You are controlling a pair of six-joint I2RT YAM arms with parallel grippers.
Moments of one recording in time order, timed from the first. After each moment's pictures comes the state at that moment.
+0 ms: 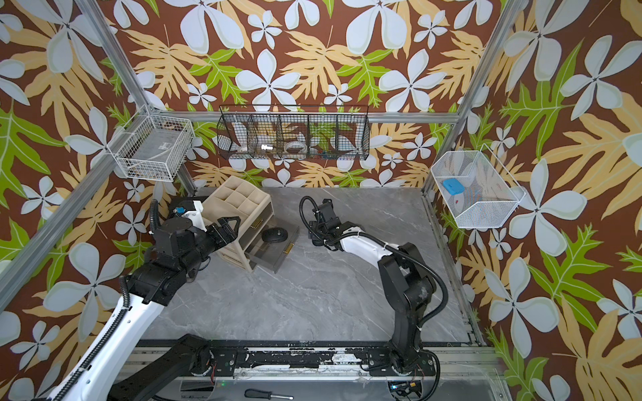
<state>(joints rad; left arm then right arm) -0.30 0.88 1.03 -0.51 -0.03 -0.70 0.56 1.81 1.32 -0.28 0.18 0.47</state>
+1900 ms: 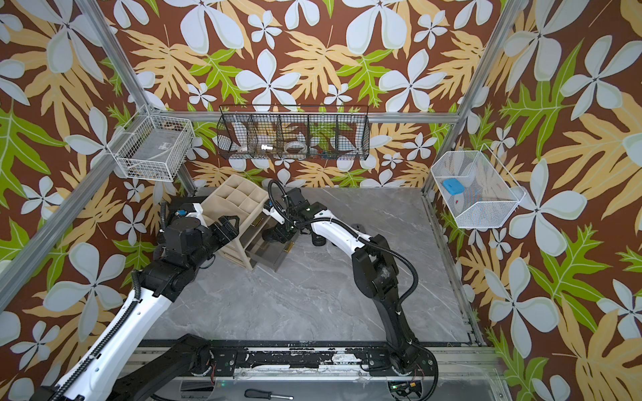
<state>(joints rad) -0.30 0.93 0.97 -0.45 -0.12 -0.80 0.69 2.20 1.95 -0.64 -0.34 -0.25</state>
